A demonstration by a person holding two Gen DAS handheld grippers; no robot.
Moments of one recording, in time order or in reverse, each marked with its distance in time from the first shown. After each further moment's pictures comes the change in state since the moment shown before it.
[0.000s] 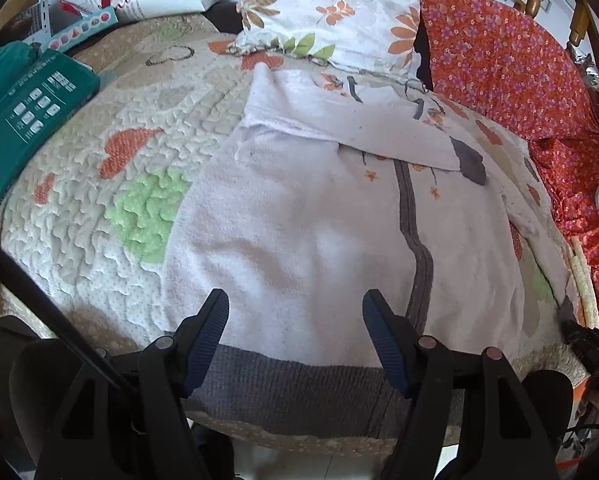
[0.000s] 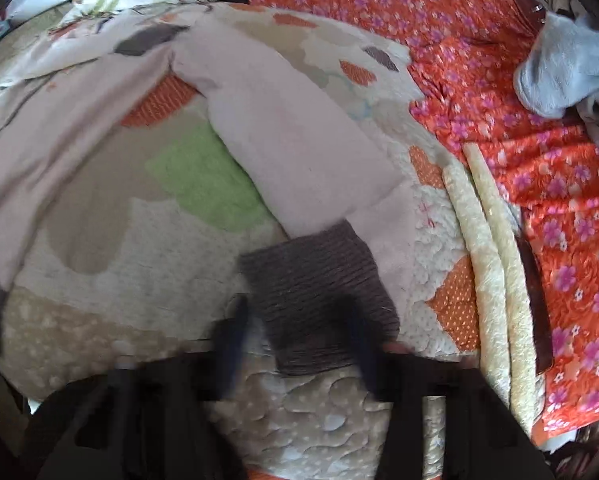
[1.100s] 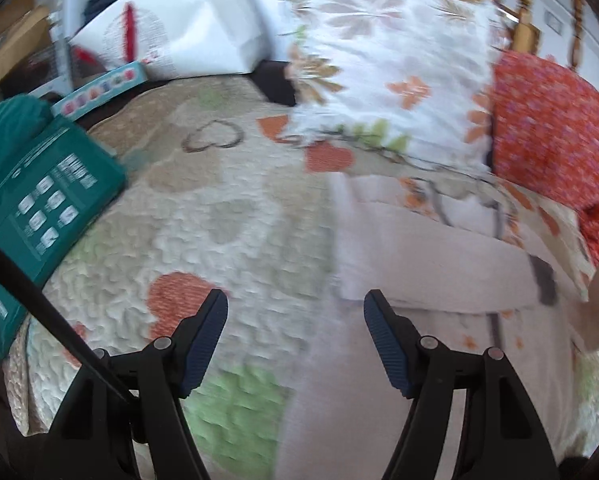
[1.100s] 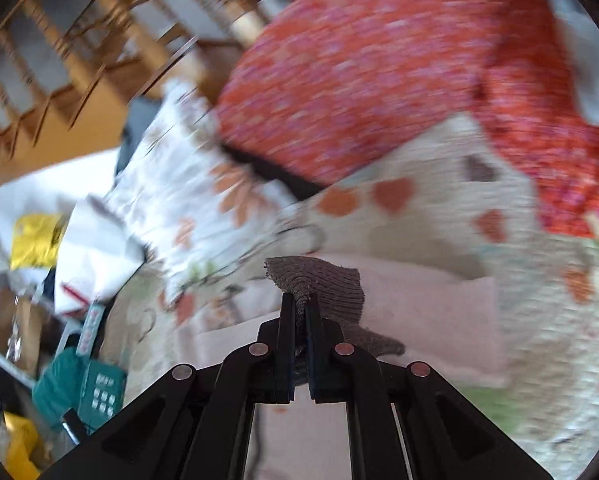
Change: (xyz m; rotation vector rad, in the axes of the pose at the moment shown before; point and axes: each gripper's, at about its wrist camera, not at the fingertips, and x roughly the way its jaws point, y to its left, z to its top) left arm 0.049 0.071 0.133 -0.035 -0.175 0.132; right arm -0.108 0.072 0.249 0.528 -0.312 0.579
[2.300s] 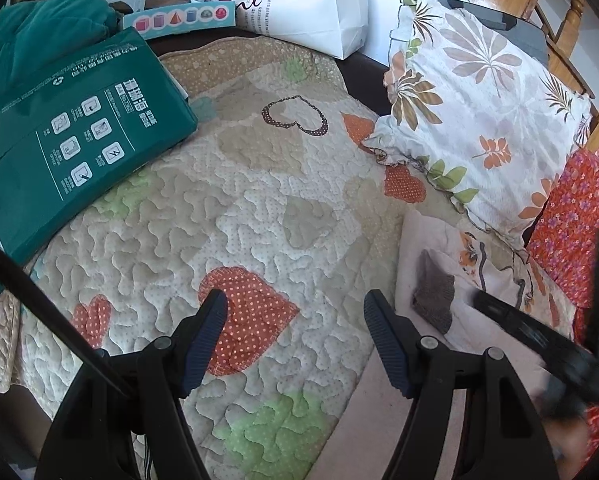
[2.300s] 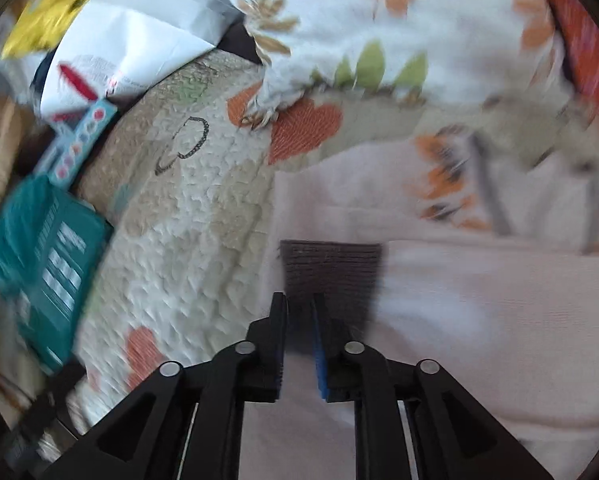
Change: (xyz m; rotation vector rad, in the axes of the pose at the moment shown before) left arm 0.016 0.077 0.019 -0.321 0.076 -0.007; right arm 0.250 0.212 -0.141 -0.509 0.376 -0.018
